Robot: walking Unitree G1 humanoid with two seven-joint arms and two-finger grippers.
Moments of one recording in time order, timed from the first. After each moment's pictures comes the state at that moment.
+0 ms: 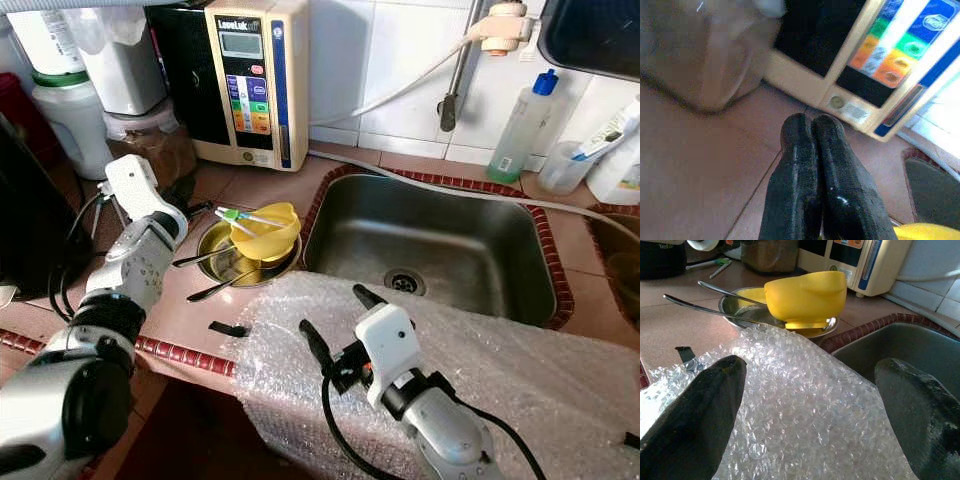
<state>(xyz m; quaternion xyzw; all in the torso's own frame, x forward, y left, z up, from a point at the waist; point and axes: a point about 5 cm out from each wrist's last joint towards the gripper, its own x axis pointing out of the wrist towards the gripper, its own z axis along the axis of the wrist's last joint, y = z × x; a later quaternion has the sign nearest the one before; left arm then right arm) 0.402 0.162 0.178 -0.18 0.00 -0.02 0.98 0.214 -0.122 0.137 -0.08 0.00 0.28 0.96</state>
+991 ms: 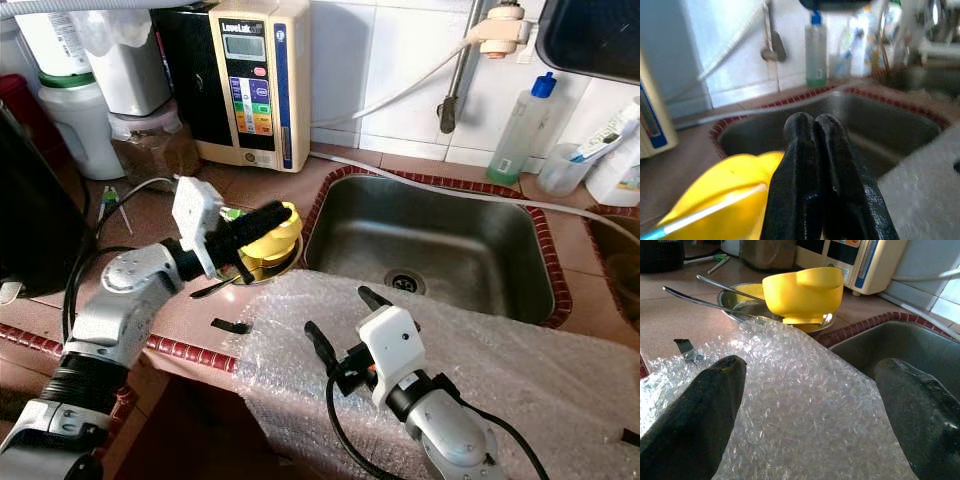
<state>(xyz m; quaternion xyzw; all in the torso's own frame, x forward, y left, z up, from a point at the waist) 0.338 0.104 0.182 0.04 -0.06 -0.46 0.89 0.213 -0.127 0.135 -0.09 0.00 0.27 0.96</state>
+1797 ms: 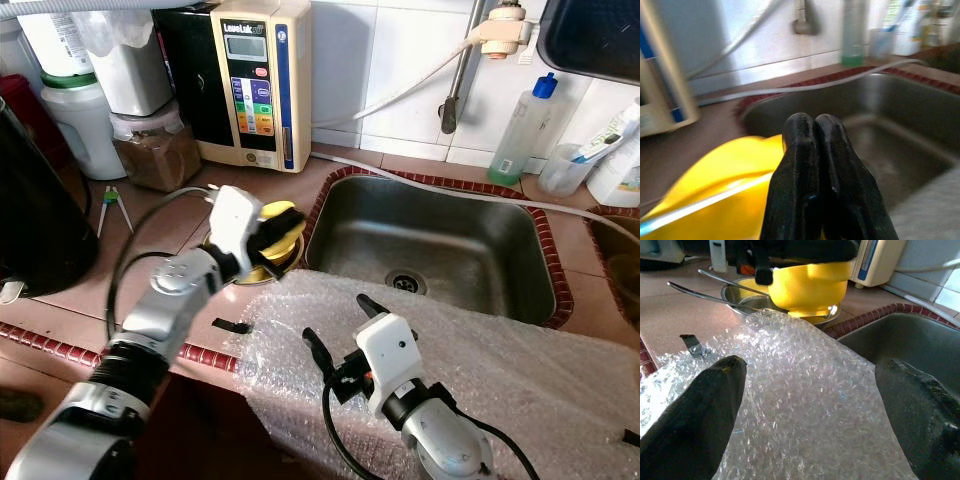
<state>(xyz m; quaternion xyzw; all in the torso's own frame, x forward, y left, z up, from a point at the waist) 0.354 0.068 0.162 0.06 -0.04 -0.40 0.91 0.208 -0.123 0.129 -0.08 0.01 0.27 0.96</state>
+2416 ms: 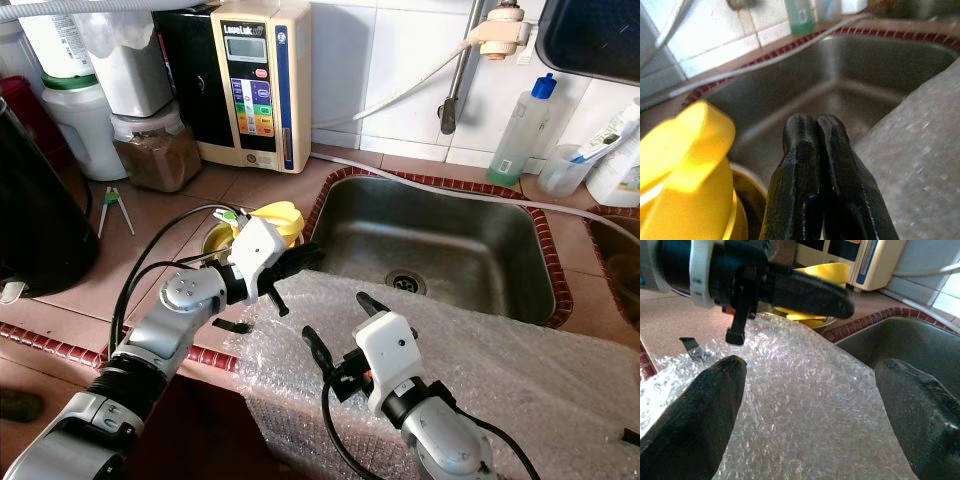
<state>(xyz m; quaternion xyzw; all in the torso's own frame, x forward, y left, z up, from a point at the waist) 0.342 0.065 0.137 0.14 -0.01 -0.45 0.88 0.209 -0.123 0.131 -0.08 0.01 0.27 0.96</state>
